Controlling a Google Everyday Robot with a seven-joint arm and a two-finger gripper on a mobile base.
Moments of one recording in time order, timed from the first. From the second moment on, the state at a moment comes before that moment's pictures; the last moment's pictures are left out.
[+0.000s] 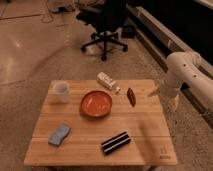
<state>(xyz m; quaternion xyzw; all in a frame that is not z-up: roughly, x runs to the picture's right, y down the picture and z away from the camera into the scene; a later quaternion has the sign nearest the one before) 0.296 0.068 0.751 -0.31 -0.19 -0.39 0.85</state>
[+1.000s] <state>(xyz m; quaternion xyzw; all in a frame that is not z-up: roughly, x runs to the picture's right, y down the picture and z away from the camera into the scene) 0.293 0.071 0.750 -0.31 -0.19 -0.39 0.85</state>
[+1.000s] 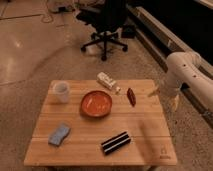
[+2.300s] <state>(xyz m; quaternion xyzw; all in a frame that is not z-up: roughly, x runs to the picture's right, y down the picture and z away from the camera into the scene) 0.273 0.064 0.757 -0.31 -0.19 -0.40 0.84</state>
